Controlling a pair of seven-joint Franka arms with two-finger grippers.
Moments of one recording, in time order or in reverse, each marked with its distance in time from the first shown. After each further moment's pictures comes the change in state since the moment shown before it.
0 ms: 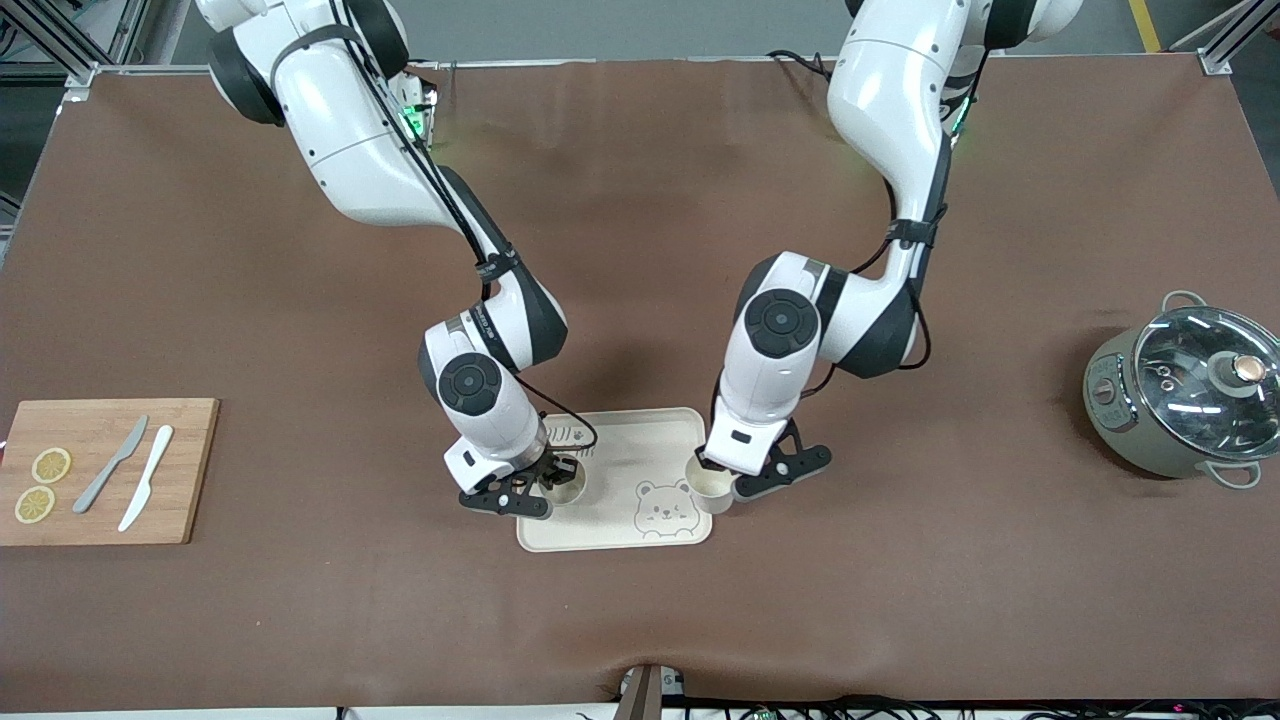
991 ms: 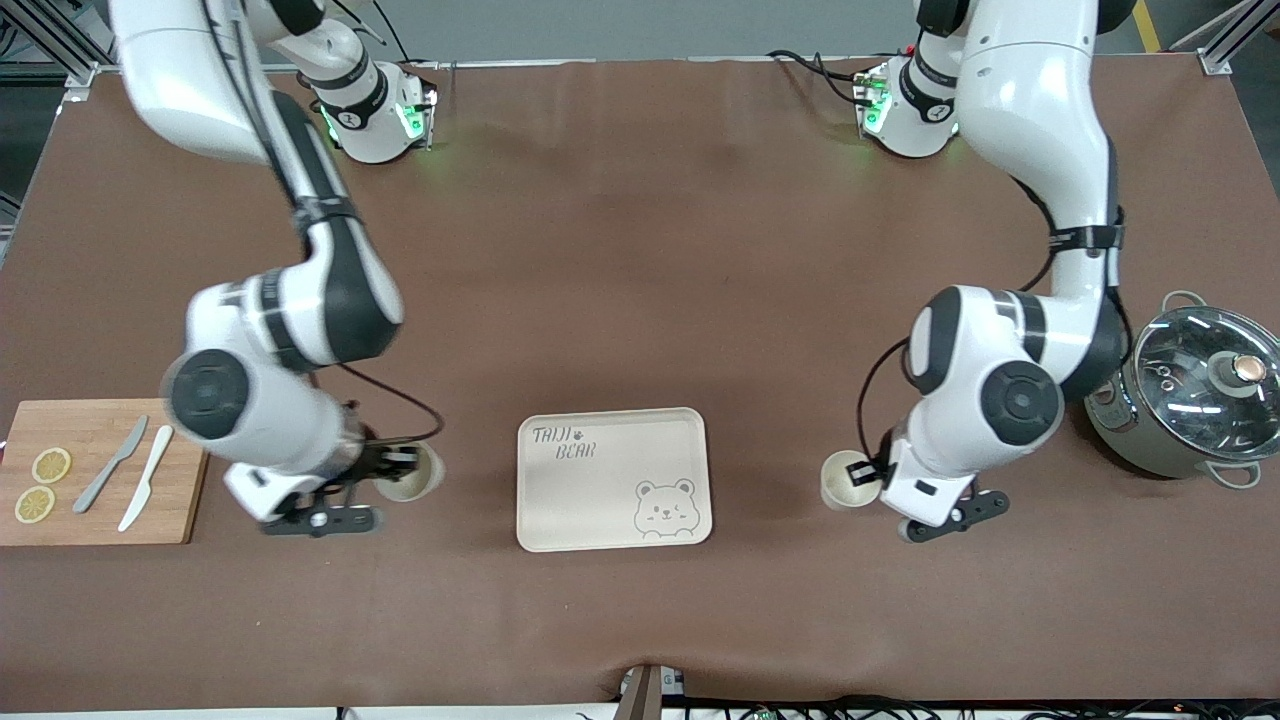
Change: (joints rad) left arm 0.284 -0.079 0.002 0.000 -0.084 -0.328 0.443; right arm -0.280 -0.265 -0.011 0.078 0.011 -0.509 -0.526
